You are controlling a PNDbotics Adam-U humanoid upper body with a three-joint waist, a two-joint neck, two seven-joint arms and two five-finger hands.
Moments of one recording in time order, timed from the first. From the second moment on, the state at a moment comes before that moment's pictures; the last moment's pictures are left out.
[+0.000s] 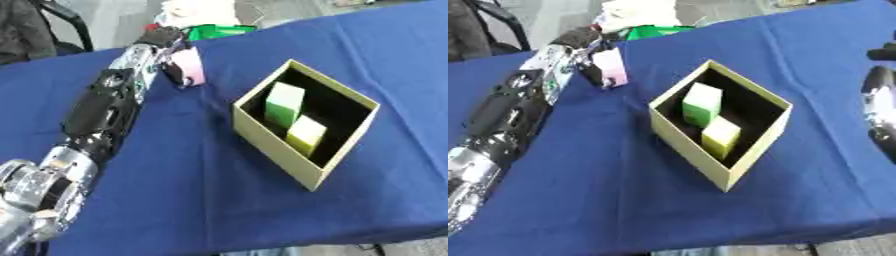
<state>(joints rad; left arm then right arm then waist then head) -1.09 0.30 -0.06 -0.74 -1.22 -0.04 -0.18 -0.23 -0.30 0.05 -1.98 0.18 -0.08 -0.07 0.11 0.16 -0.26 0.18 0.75</state>
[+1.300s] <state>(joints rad) -1.10 0.07 -0.24 -0.94 -1.09 -0.37 -0.29 -0.26 -0.30 0.07 -1.98 0.13 -0.13 -0.05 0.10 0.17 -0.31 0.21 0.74</state>
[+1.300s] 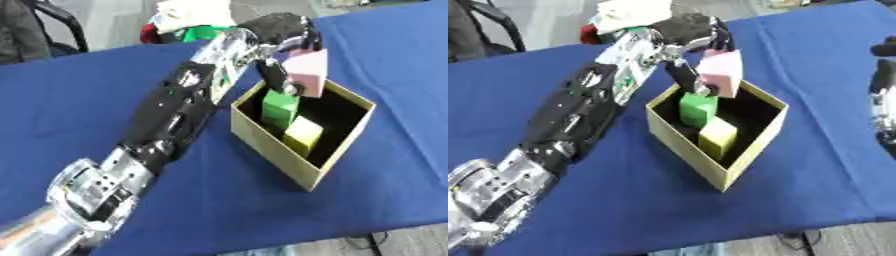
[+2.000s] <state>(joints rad) -1.09 0.06 -0.22 -0.95 -1.07 -0.40 -0.28 -0.26 -0.29 0.07 -1.98 0.13 -0.13 -0.05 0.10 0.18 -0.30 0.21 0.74</state>
